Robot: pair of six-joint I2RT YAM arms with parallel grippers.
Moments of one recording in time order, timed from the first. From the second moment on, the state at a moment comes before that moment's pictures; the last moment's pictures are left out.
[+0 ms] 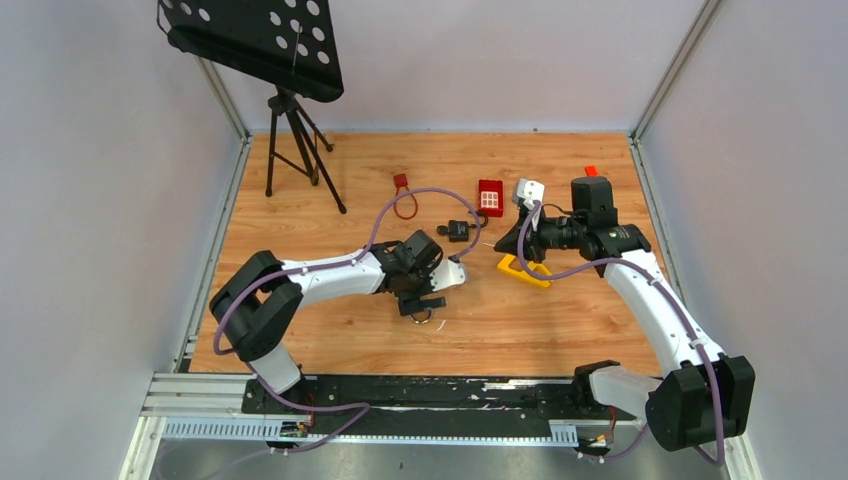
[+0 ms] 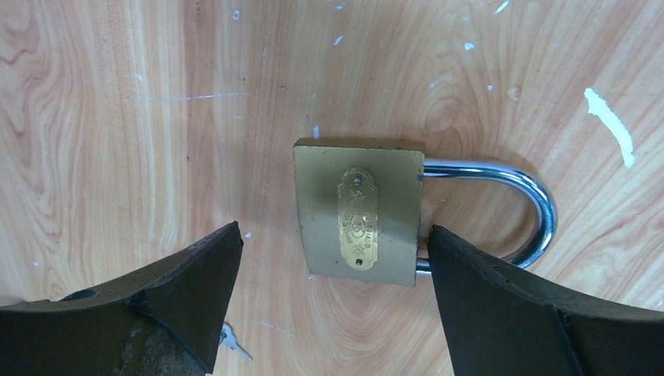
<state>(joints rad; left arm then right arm) -0.88 1.67 0.98 -0.43 -0.02 0.53 0.21 1.16 0.98 -0.54 -0.96 -0.60</state>
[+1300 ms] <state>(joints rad) -0.71 1.51 0.92 -0.56 0.18 0.51 0.21 1.17 0.98 -0.54 -0.97 -0.60</state>
